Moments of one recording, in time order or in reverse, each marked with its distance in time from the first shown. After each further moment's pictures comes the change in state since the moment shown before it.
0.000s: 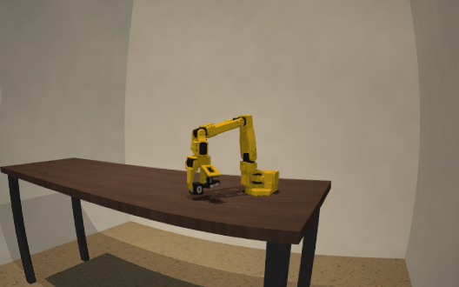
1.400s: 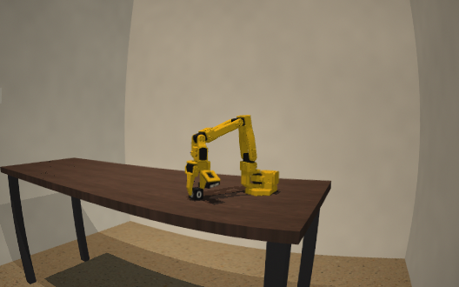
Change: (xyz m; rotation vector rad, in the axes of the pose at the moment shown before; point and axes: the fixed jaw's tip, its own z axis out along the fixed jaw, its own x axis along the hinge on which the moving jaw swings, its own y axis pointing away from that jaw) arm 0.000 -0.001 0.015 0.004 0.001 0.000
